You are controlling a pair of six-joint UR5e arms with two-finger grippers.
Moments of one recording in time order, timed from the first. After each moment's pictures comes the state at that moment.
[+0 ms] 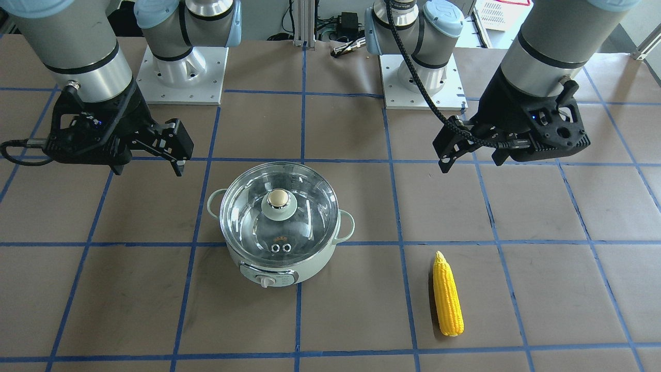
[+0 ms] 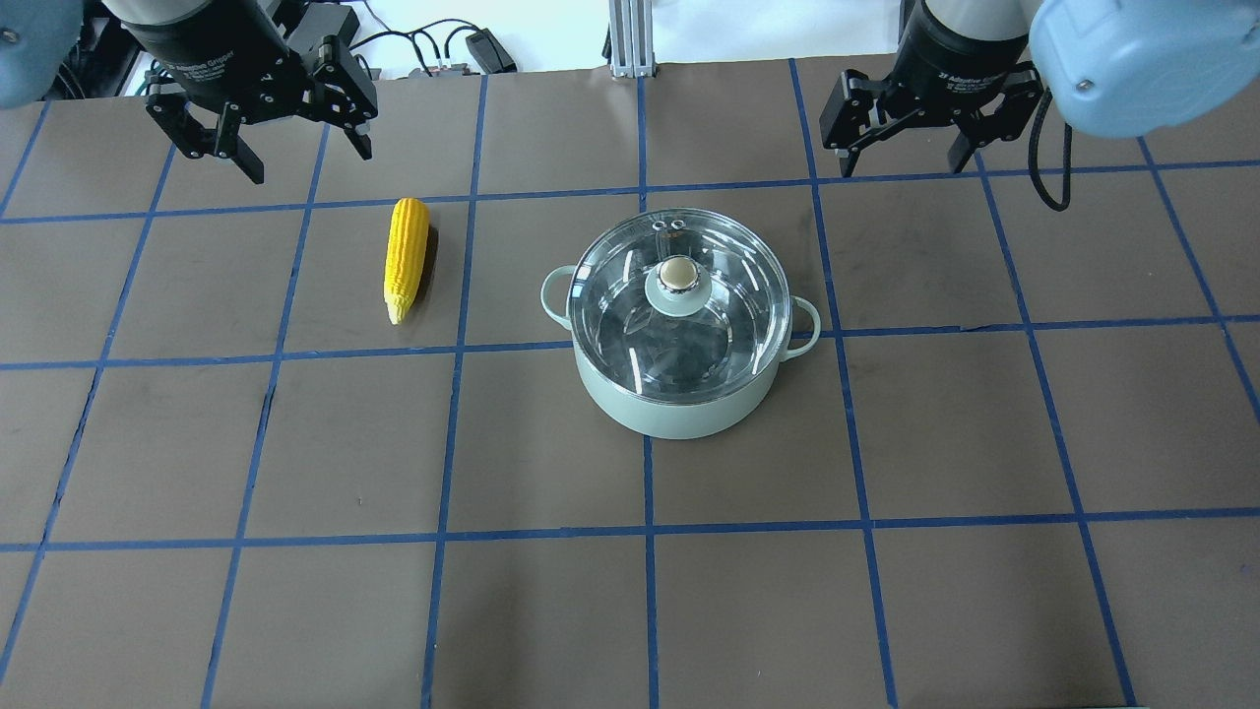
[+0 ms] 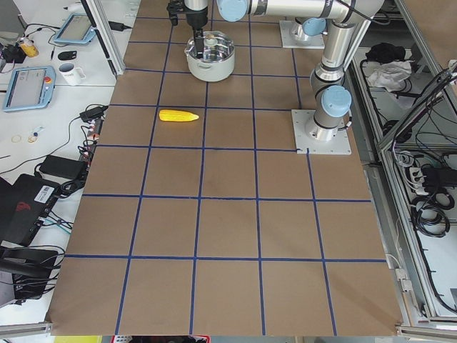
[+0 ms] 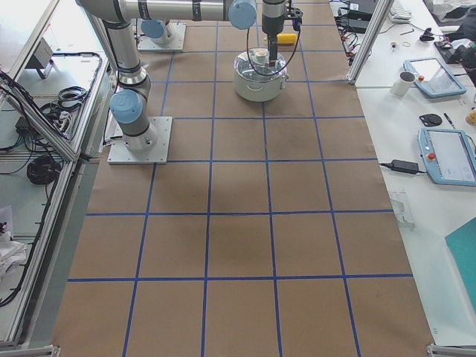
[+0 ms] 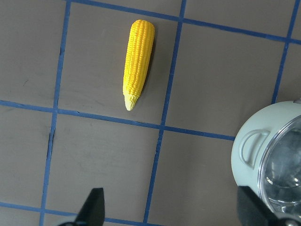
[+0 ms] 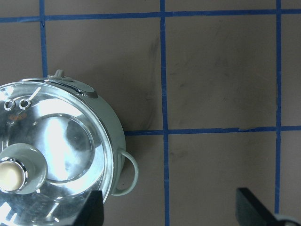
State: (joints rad) left arm -1.52 -1.69 -1.40 -1.58 1.54 -0.14; right arm 1.59 -1.47 1.50 -1.69 -1.58 0.04
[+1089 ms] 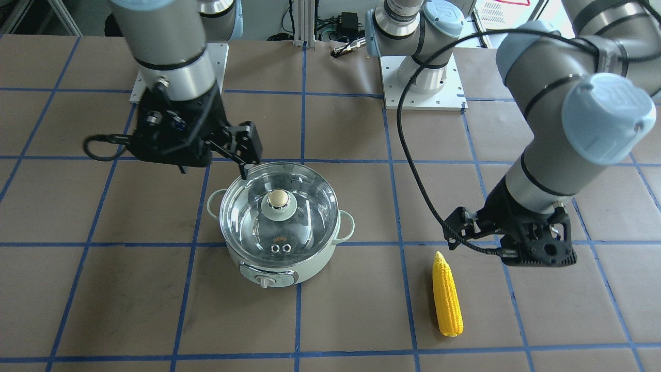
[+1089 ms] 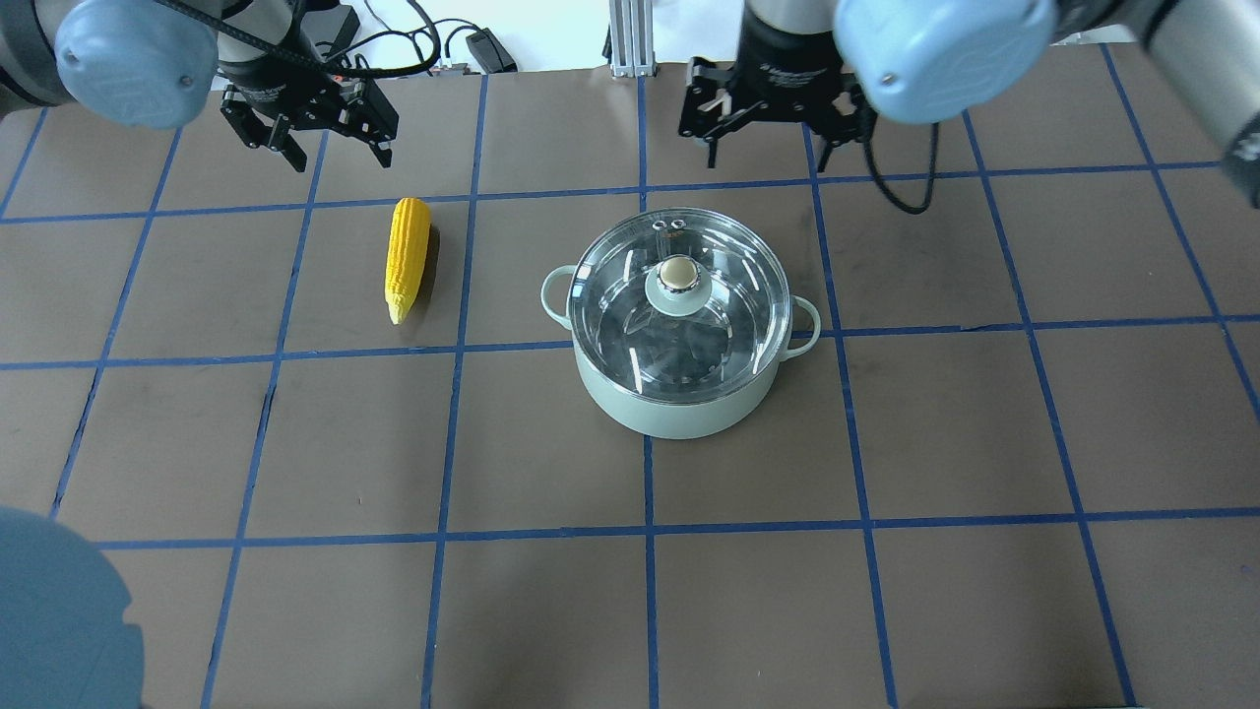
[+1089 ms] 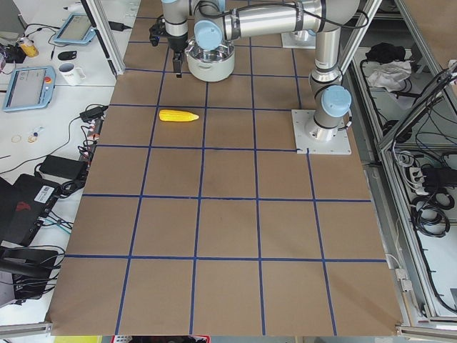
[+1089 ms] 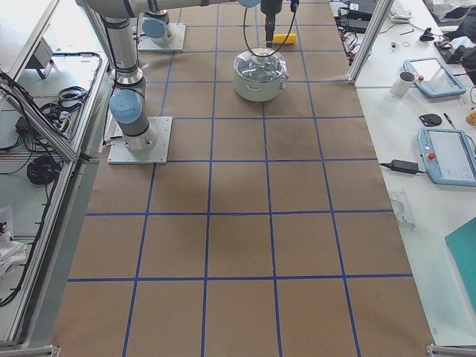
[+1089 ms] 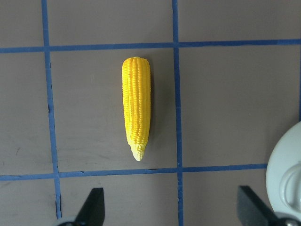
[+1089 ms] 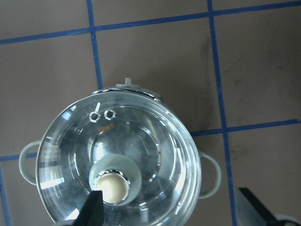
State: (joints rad) left arm -1.47 -1.92 -1.39 -1.34 1.55 0.12; right arm 1.80 -1.35 1.36 -1.67 -1.60 0.34
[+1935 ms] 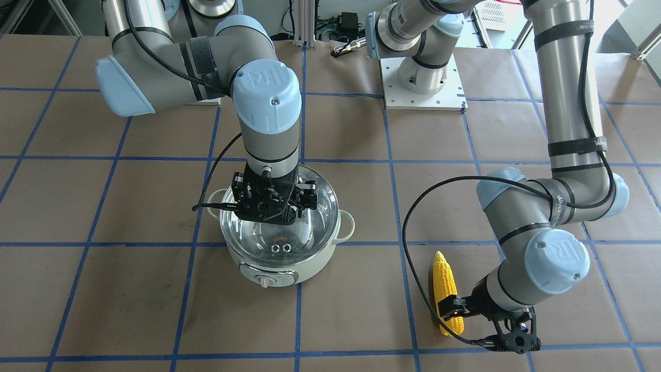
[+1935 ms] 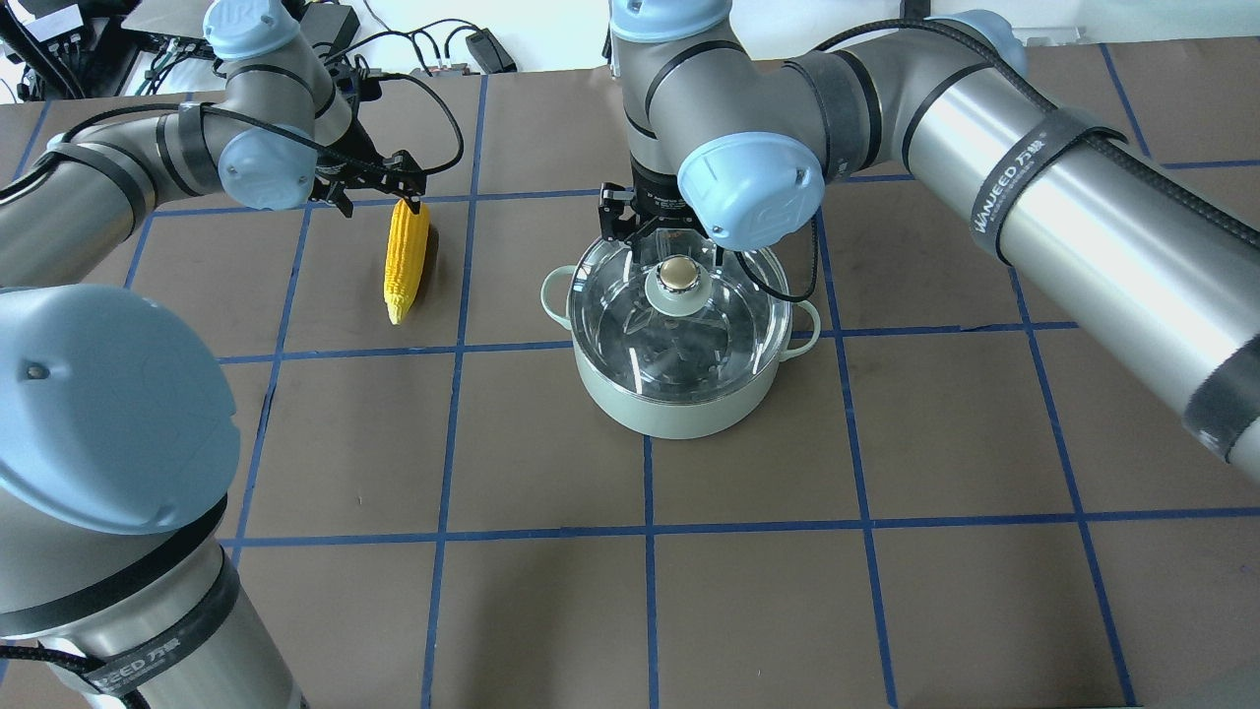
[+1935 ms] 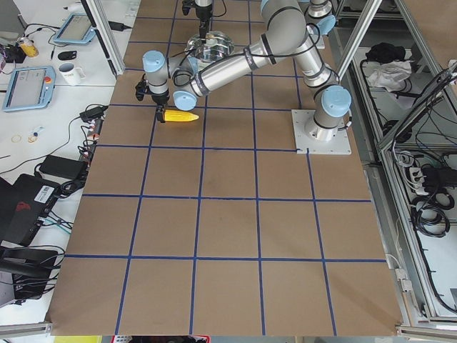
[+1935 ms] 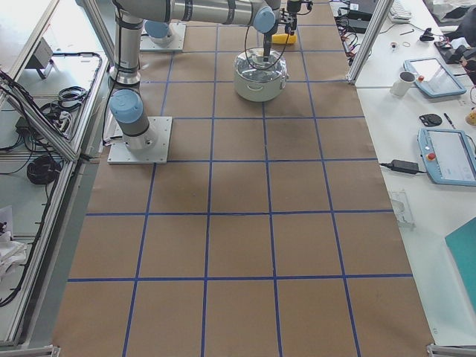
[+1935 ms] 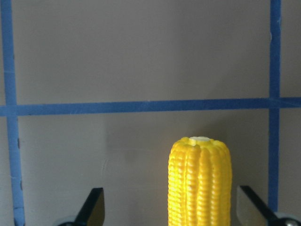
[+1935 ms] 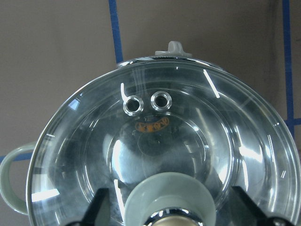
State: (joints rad) left arm -1.43 -2.23 -1.41 -1.01 1.54 0.15; right arm 1.91 -1.19 1.47 -1.86 -1.60 0.45
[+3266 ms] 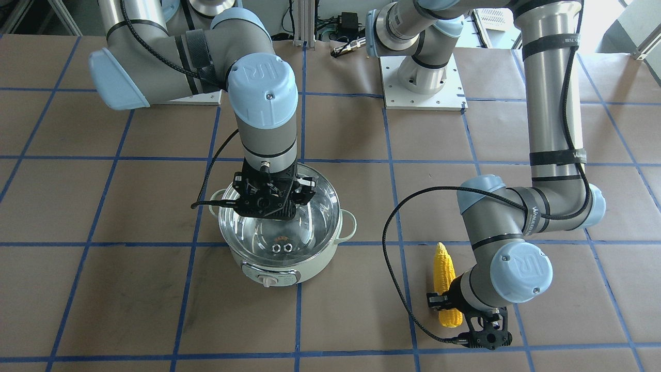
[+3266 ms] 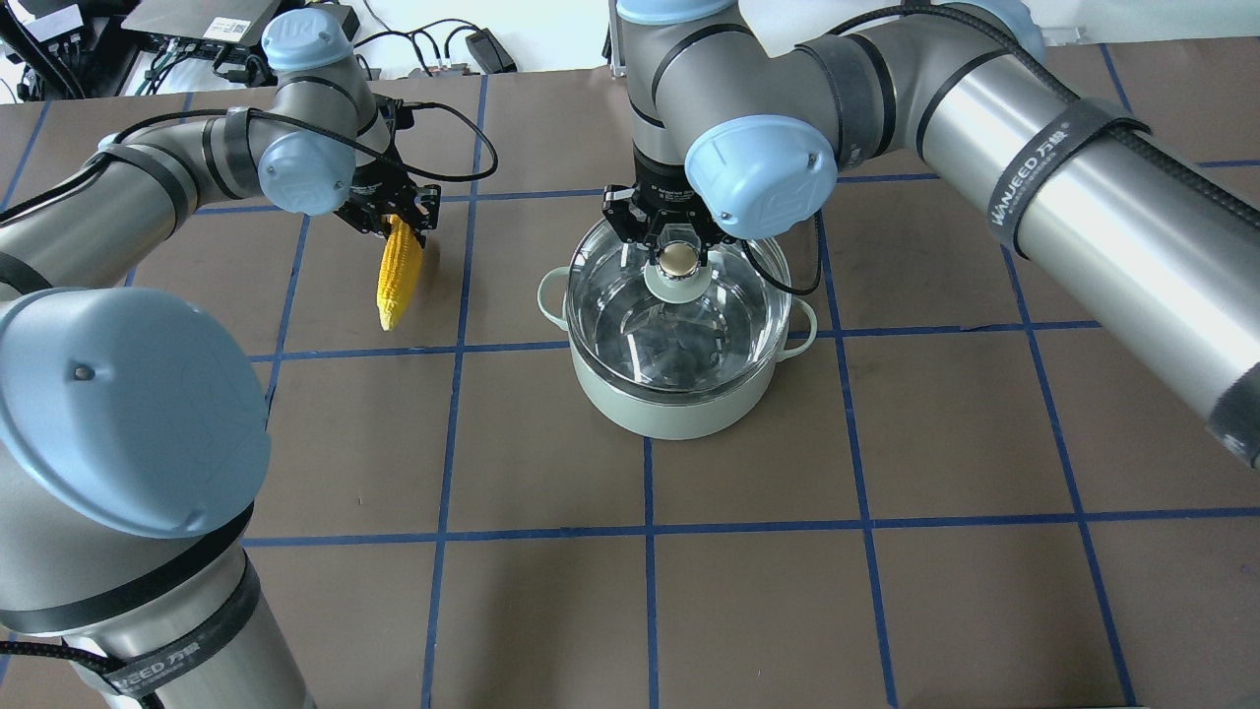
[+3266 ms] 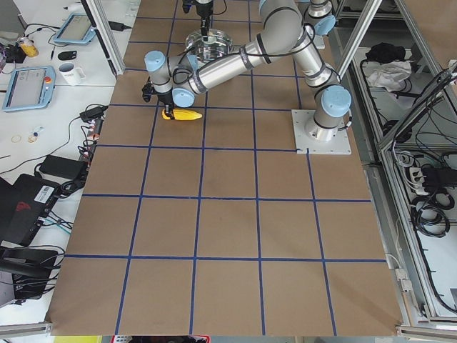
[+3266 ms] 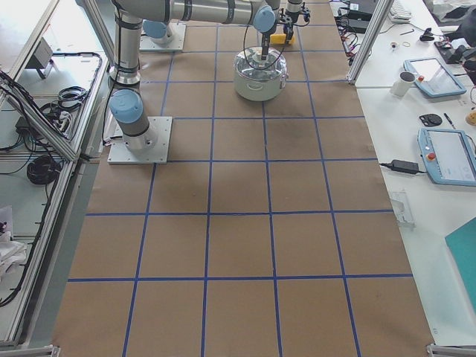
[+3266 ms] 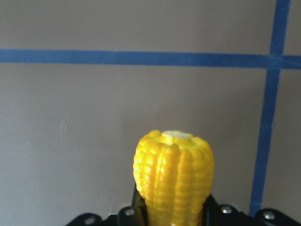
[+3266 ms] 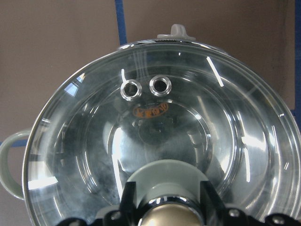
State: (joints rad) left arm -1.48 -2.25 -1.40 -1.11 1.60 0.05; right arm 1.90 -1.22 1.45 -1.82 -1.58 0.41
